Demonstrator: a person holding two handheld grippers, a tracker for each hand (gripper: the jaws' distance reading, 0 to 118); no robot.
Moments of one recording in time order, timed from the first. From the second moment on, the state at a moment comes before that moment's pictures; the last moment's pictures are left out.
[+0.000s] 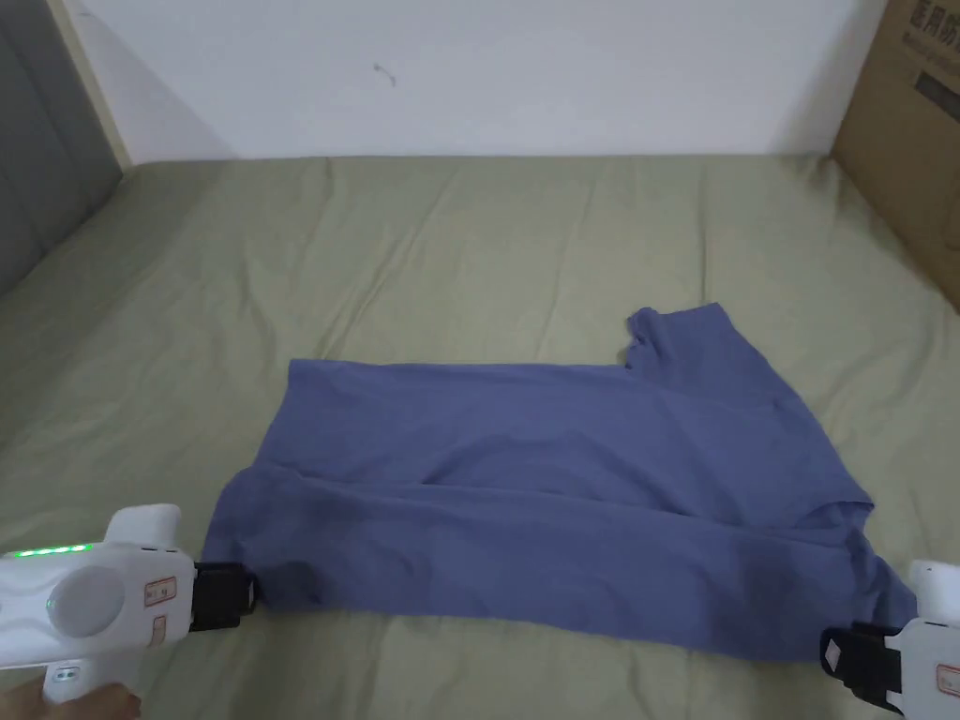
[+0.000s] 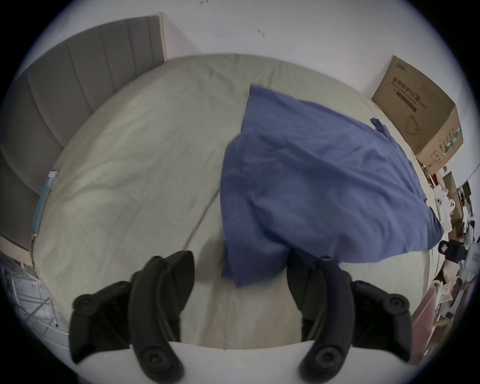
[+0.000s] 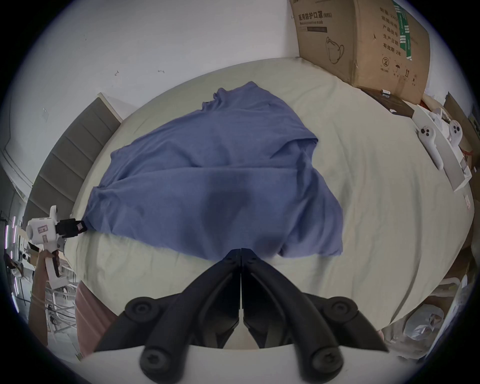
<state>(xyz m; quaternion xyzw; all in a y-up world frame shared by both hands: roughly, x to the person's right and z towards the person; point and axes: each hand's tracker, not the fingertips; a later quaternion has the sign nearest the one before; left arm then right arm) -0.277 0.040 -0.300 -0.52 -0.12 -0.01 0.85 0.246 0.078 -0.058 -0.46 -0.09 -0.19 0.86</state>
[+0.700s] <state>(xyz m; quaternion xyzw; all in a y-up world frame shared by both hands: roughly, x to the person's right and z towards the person) -0.277 0.083 -0.268 -0.50 -0.15 -0.04 0.85 0.275 0.053 -0.084 -0.49 -0.14 -0.18 0.84</state>
